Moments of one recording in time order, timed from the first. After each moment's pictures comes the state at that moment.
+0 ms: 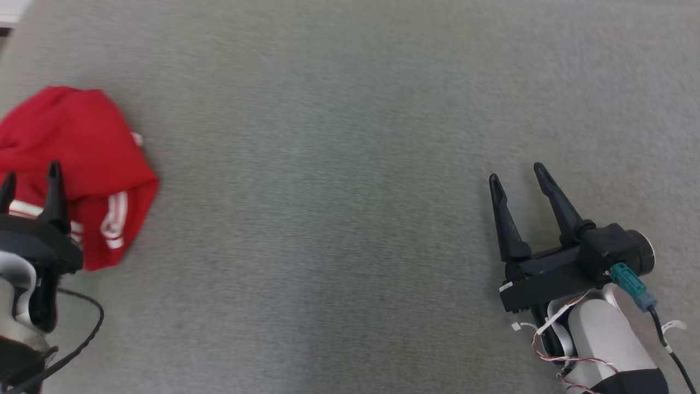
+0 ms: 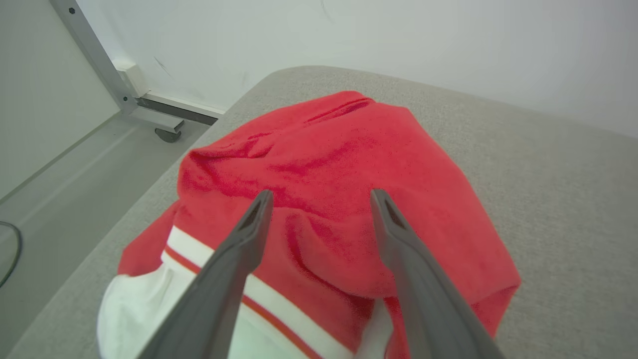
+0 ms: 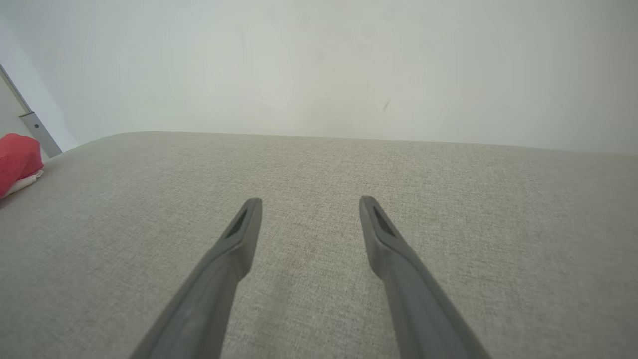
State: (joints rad) left arm -0.73 0.45 -0.17 0.83 -0.68 -0.13 -0.17; right arm -0.36 -0.19 0.11 0.28 0.14 0.13 -0.26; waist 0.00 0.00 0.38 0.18
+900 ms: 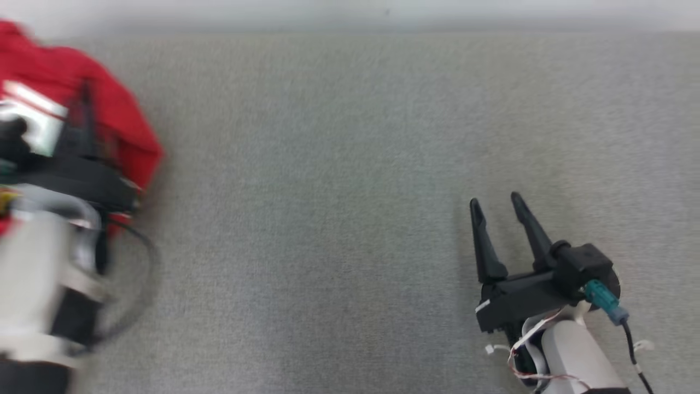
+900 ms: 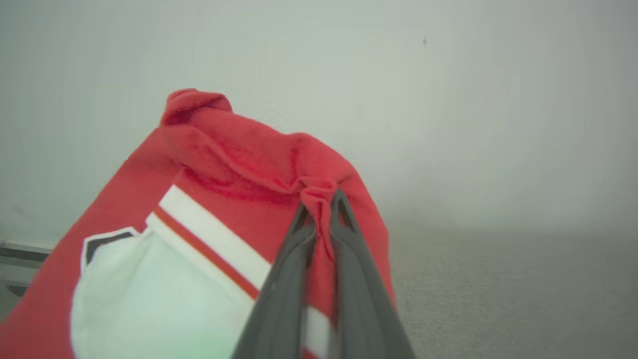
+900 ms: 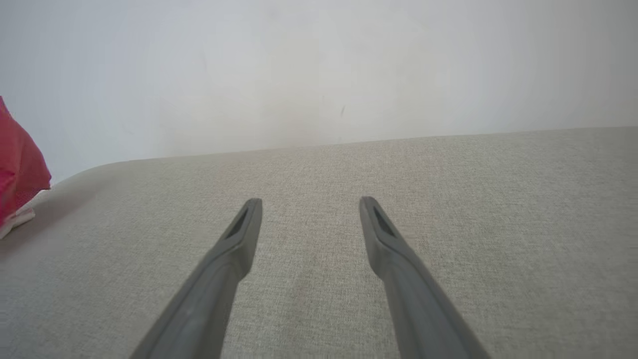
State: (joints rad) left arm -0.86 0.35 -0.20 0.77 -0.54 -0.12 -0.26; right arm -0.33 -0.09 0.09 0.35 0.17 0.13 -0.26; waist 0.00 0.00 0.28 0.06
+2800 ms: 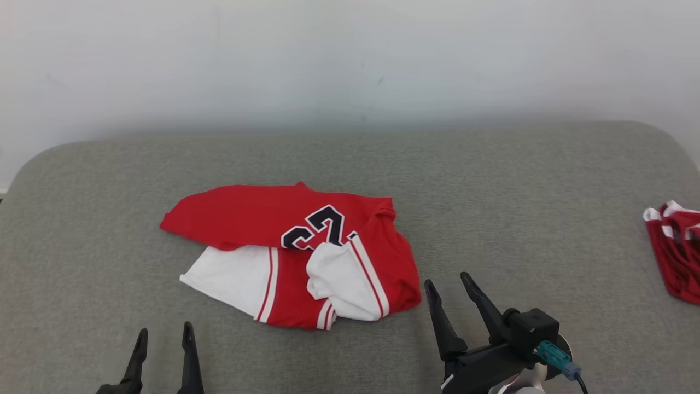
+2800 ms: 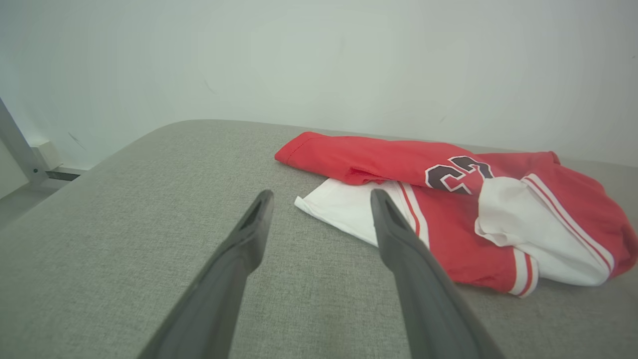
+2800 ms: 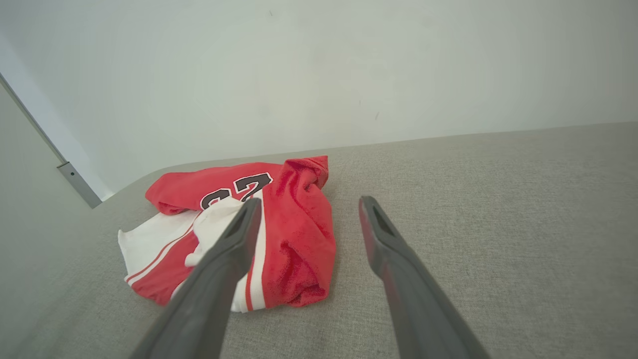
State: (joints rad) left arm 0.01 0.05 0.04 0.23 -0.18 -0.04 -0.26; right arm -0.19 -0.05 0.23 0.41 0.25 0.13 -0.26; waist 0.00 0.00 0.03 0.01
